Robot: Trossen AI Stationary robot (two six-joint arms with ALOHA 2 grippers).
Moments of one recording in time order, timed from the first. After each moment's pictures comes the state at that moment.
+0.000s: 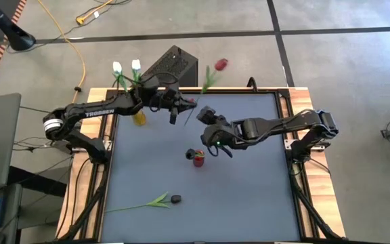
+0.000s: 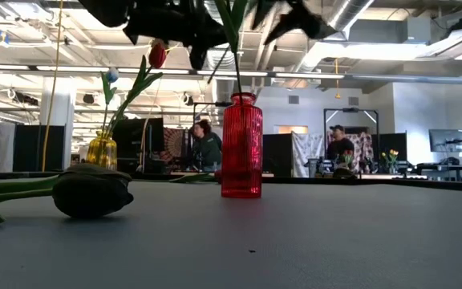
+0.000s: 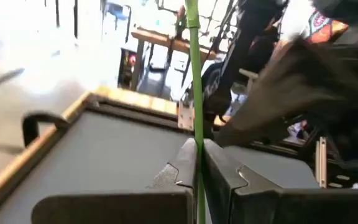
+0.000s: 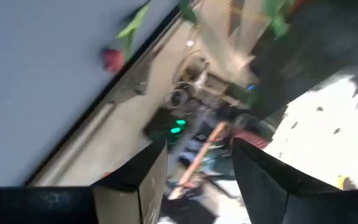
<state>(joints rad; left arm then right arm) 0.48 1.42 1.03 0.25 0.49 -0.20 0.12 1.65 1.54 -0.67 0.97 -1.28</state>
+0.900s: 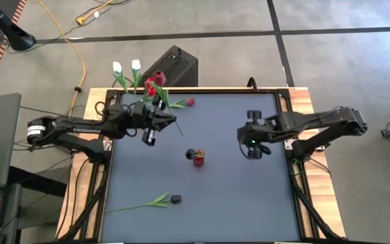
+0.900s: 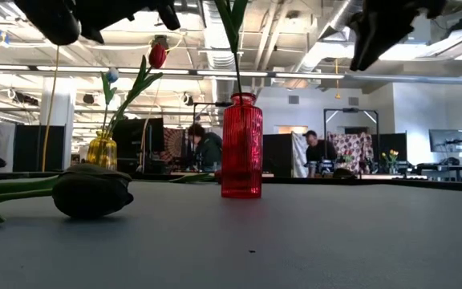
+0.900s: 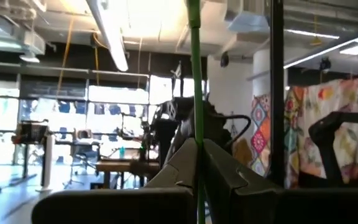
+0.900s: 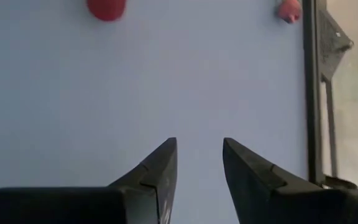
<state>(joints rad) 0.25 1.20 0.56 1.12 0.34 -0.20 0.14 1.24 1.21 -1.12 0.39 0.01</state>
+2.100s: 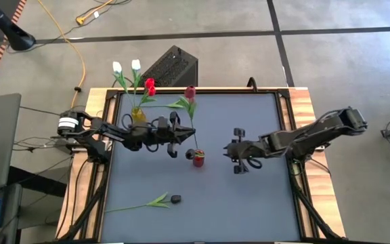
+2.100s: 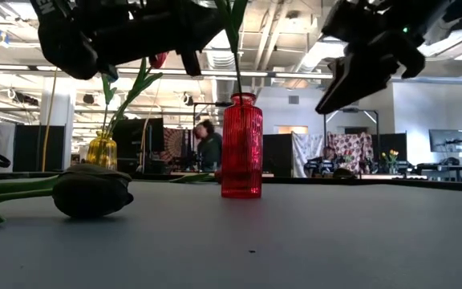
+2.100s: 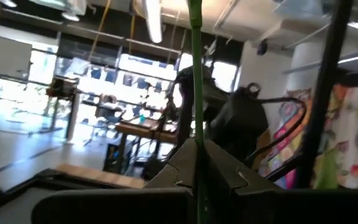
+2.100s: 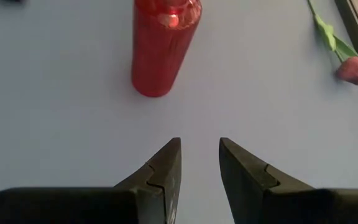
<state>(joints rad) 0.09 1.61 0.56 1.41 0.04 -0.24 0.20 1.28 0.76 -0.30 0.34 0.02</state>
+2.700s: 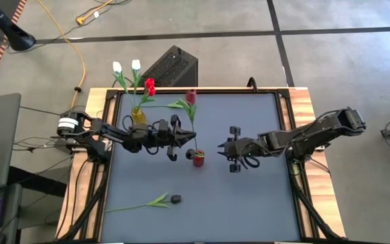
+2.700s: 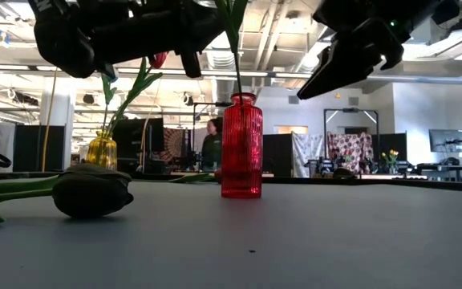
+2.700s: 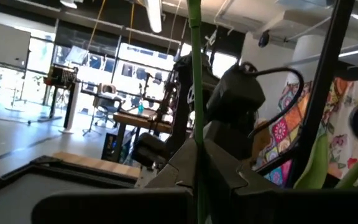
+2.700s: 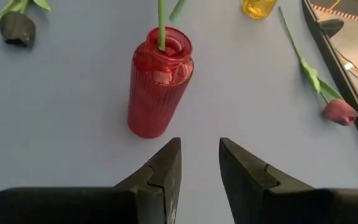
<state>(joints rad) 0.05 1.61 0.56 1.37 0.01 -0.25 0.18 1.29 0.76 -0.14 0.34 -0.06</state>
